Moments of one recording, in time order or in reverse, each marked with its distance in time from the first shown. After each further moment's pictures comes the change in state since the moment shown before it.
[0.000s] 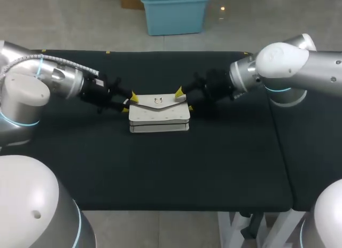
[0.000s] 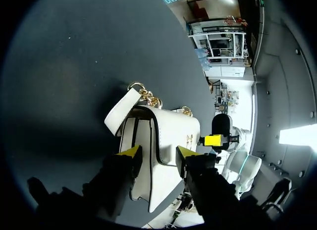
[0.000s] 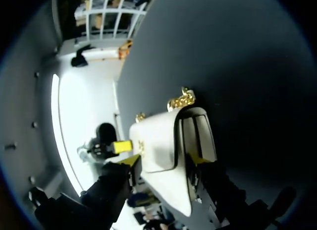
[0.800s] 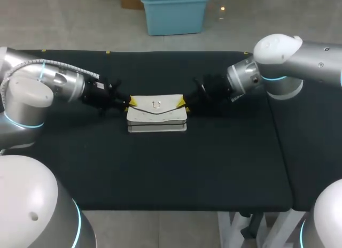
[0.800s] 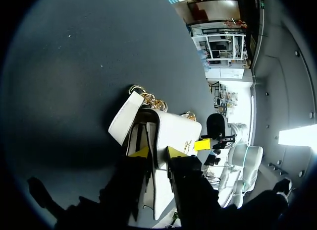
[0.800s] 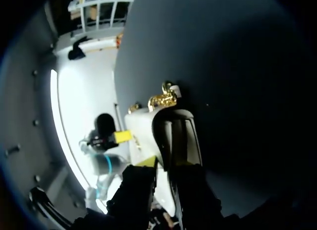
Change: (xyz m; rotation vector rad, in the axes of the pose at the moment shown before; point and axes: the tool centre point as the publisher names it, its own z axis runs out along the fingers) left arm -0.015 -0.012 0.011 0.010 0.013 0.007; right arm -0.021 0.004 0.012 0.117 0.012 0.021
